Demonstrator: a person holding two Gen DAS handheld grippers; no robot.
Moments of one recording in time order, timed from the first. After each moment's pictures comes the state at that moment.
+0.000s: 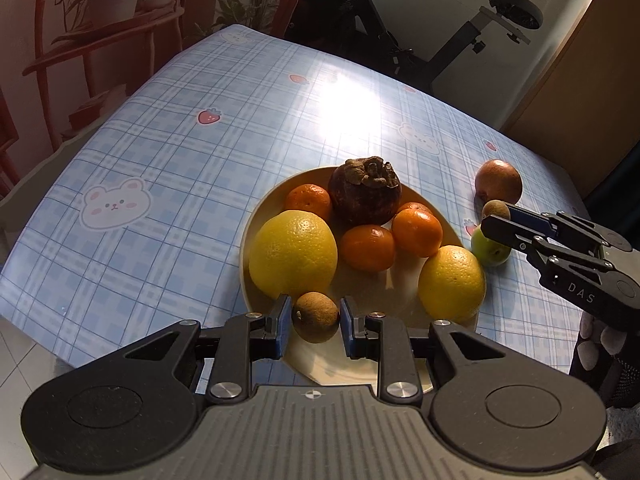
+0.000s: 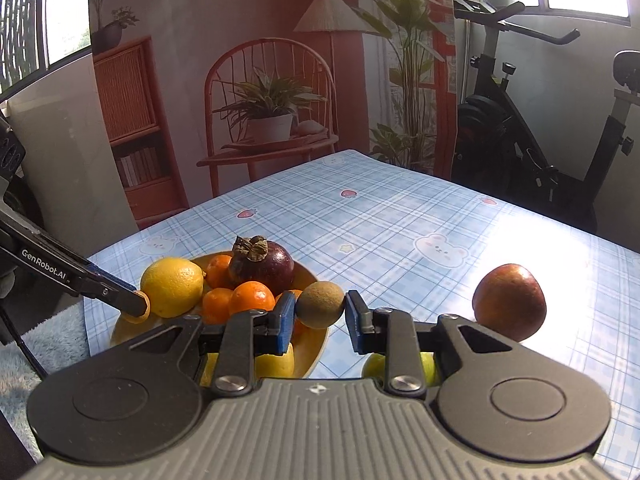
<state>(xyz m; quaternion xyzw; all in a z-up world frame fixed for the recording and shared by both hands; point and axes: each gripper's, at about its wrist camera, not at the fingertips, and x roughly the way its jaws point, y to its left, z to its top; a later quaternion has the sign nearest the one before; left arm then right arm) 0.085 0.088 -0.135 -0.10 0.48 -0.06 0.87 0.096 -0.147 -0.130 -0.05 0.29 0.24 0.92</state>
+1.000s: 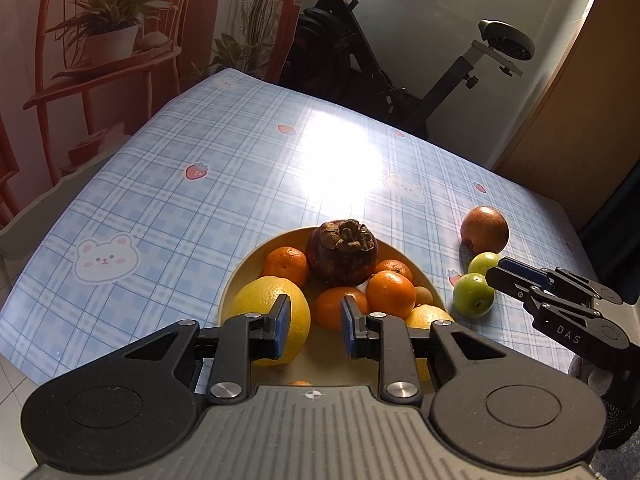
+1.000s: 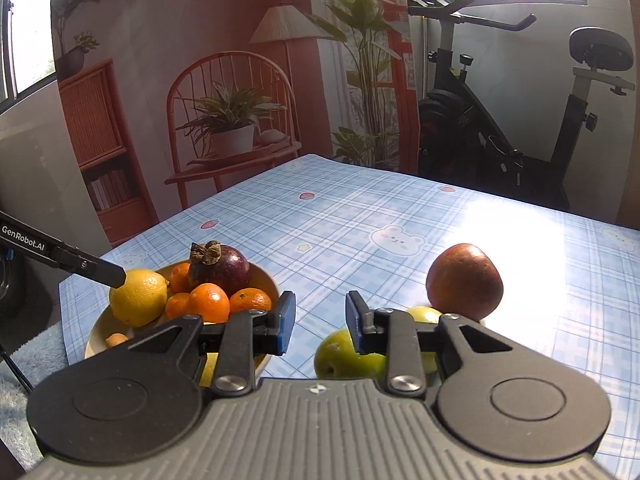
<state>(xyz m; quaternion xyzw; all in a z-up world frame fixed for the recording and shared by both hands) 0.103 0.066 -0.111 -0.10 0.42 -0.06 0.90 0.084 -0.192 -0.129 0.00 0.28 0.18 0.94</state>
